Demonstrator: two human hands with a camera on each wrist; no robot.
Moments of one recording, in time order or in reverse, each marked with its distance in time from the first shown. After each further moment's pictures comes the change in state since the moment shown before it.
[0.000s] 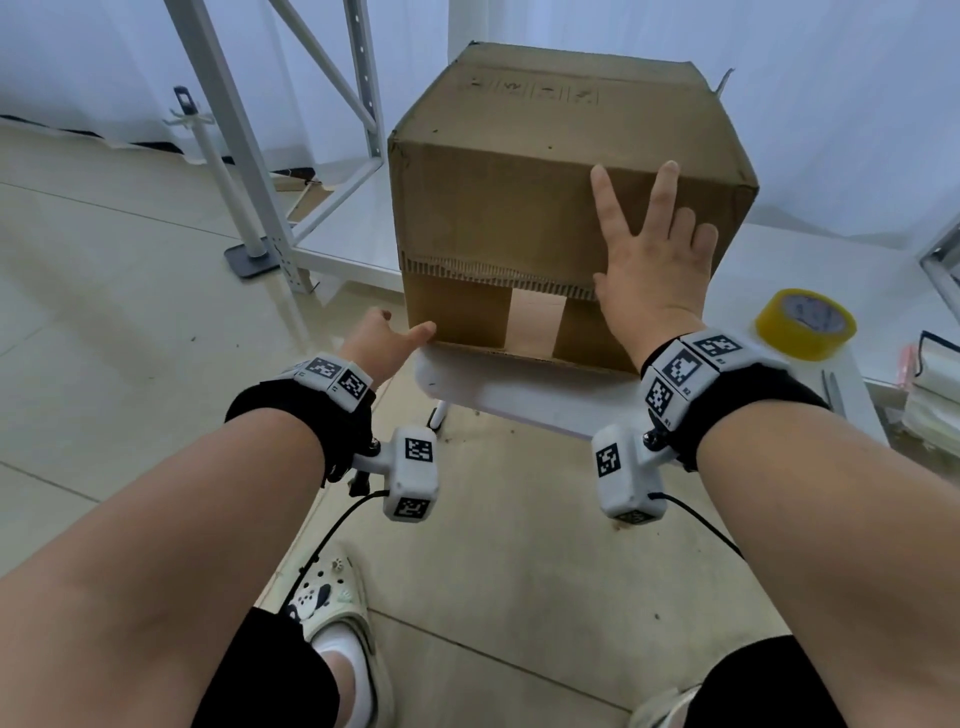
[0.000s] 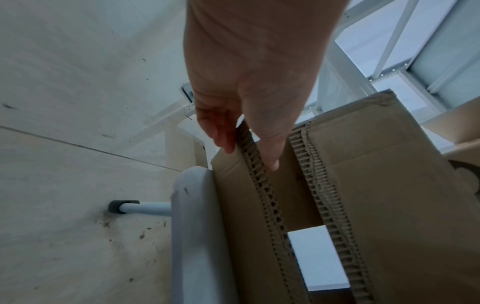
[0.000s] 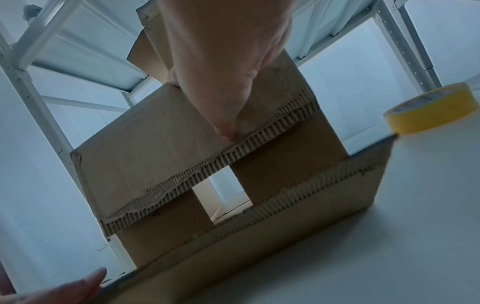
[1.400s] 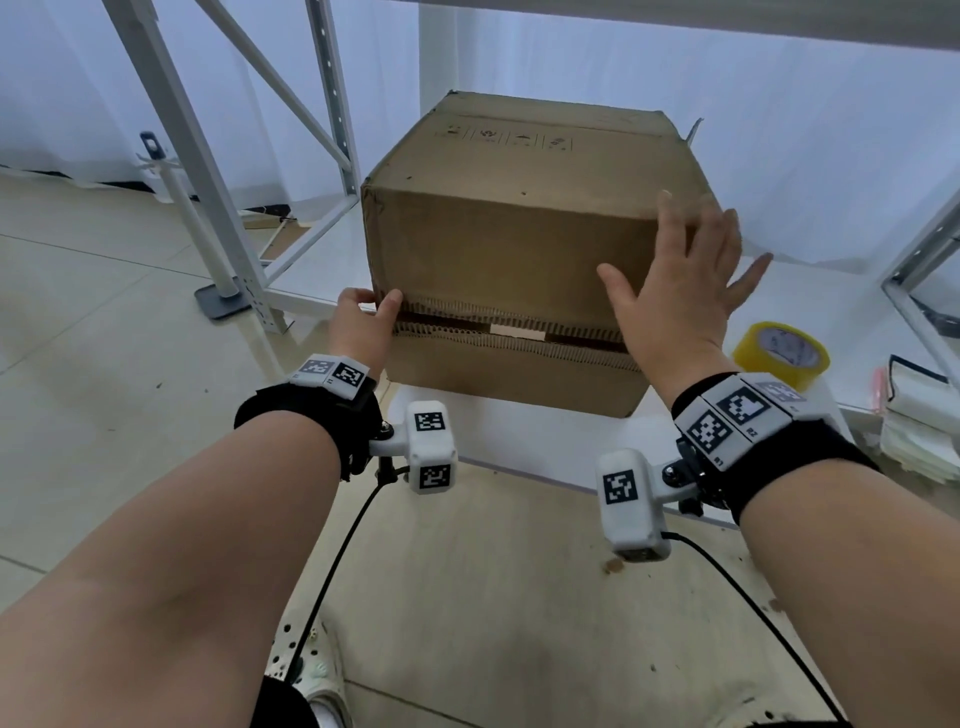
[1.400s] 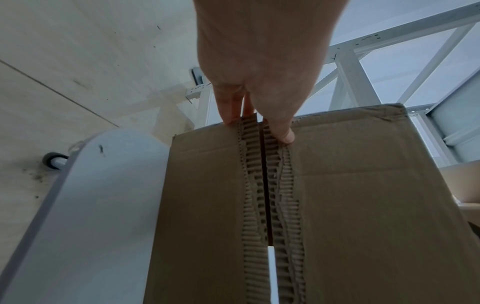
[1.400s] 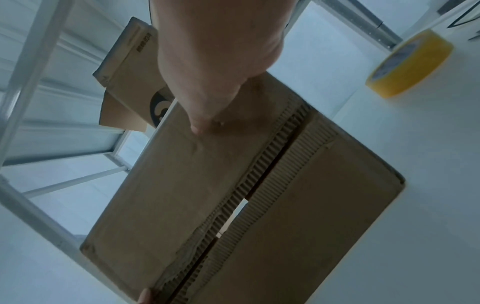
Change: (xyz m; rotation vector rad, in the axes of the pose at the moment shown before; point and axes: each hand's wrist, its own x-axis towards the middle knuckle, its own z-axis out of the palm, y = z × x) left_hand 0.047 0.049 0.005 -0.333 0.275 0.159; right_hand 0.018 0.036 -0.005 0.408 0.063 0.251
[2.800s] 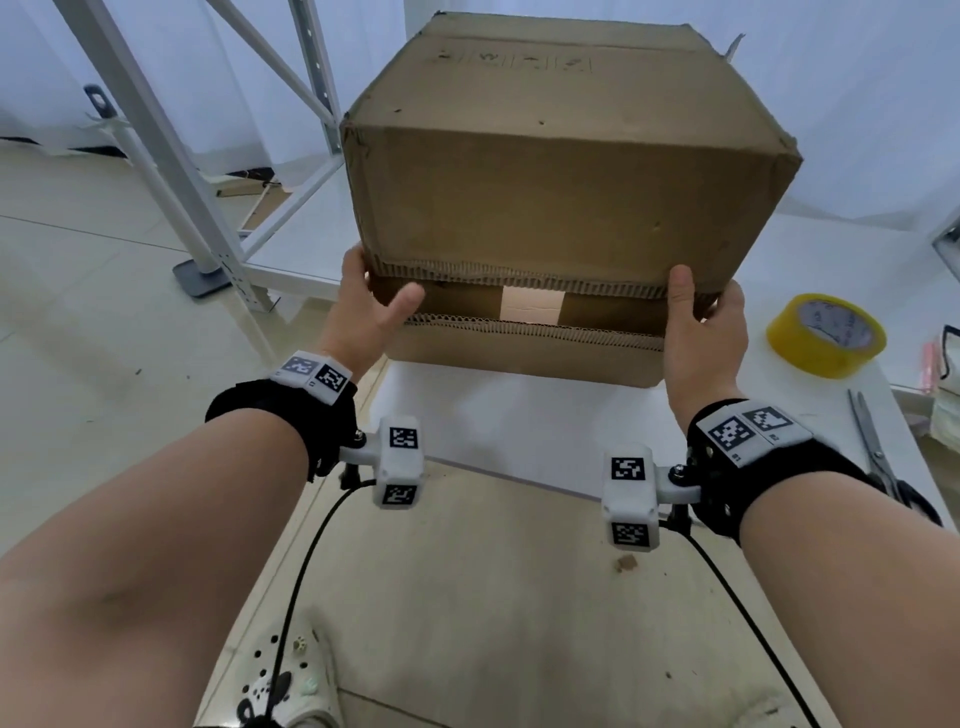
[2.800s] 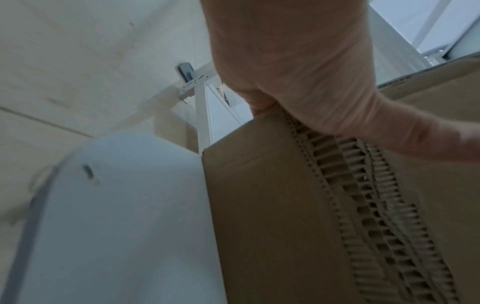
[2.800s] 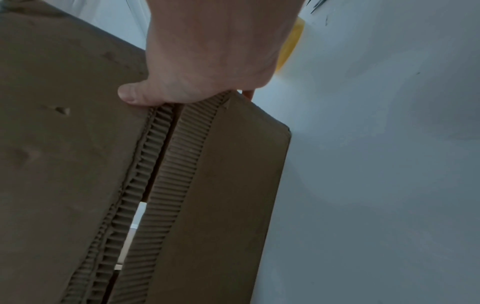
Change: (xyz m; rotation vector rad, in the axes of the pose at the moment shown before) left_hand 0.033 -0.027 0.029 -0.130 -0.307 0.377; right_hand 0.001 0.062 0.100 0.827 0.035 0.490
